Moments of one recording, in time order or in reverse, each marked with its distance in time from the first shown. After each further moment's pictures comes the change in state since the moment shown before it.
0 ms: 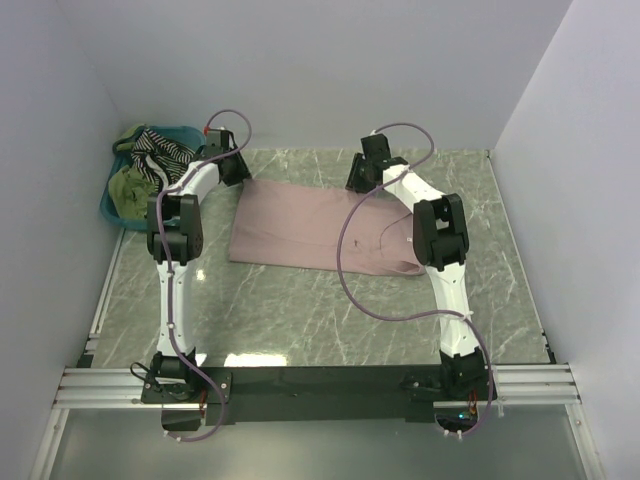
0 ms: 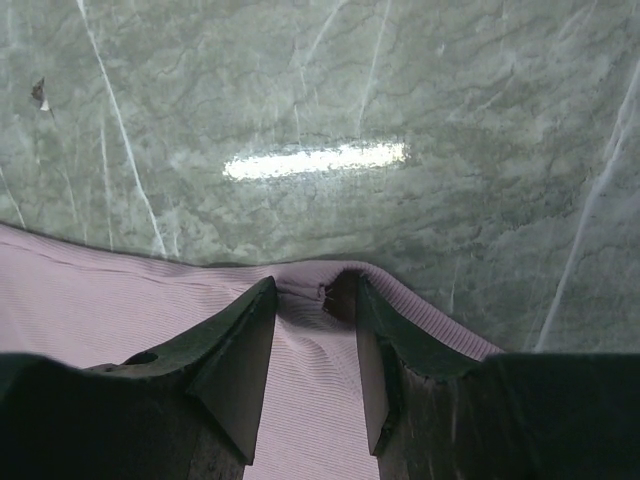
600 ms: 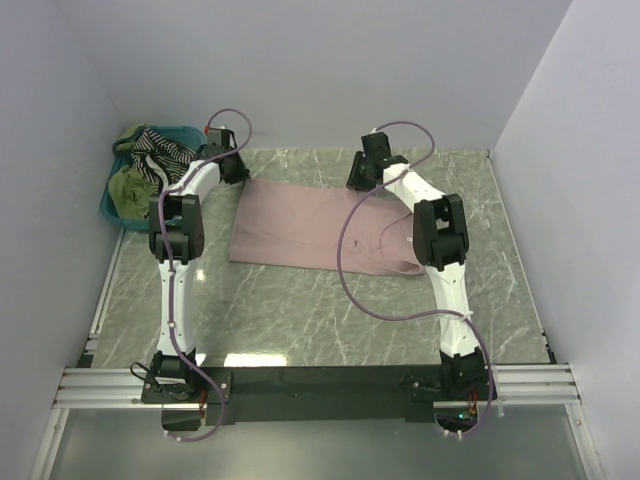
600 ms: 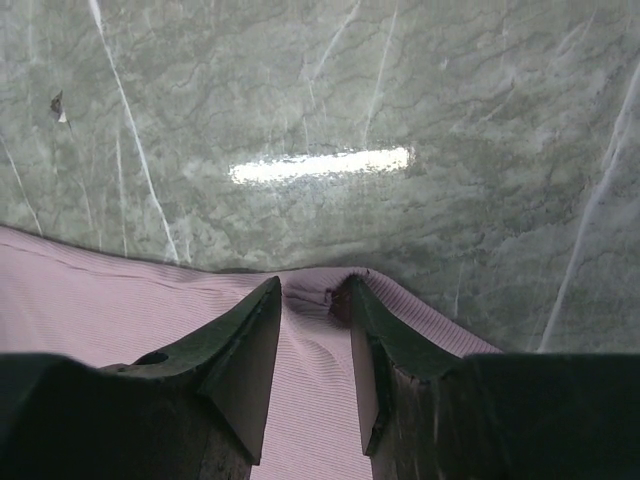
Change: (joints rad) left arm 0.000 0.031 0.047 -0.013 -0.001 -0.001; right arm -0.002 0.003 0.019 -0.006 0.000 0.011
